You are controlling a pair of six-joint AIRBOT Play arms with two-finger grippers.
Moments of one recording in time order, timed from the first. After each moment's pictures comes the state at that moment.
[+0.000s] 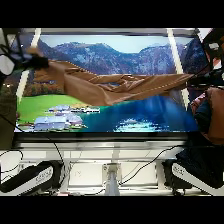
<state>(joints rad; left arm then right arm) 0.03 -1.18 1.36 1.62 -0.99 -1.54 -0.24 -1.17 1.25 -1.67 1.12 1.24</state>
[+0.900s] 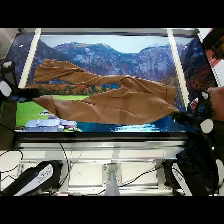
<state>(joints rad) 0.21 -1.08 0.97 1.70 -0.98 -1.59 -0.24 -0.64 0.46 -1.48 0.89 1.59</state>
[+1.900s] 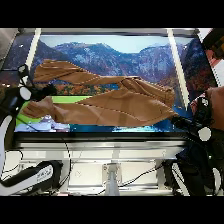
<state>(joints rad) 0.11 -1.26 0.92 1.45 -0.63 -1.71 -0.24 -0.56 0.39 -1.47 0.86 1.61</state>
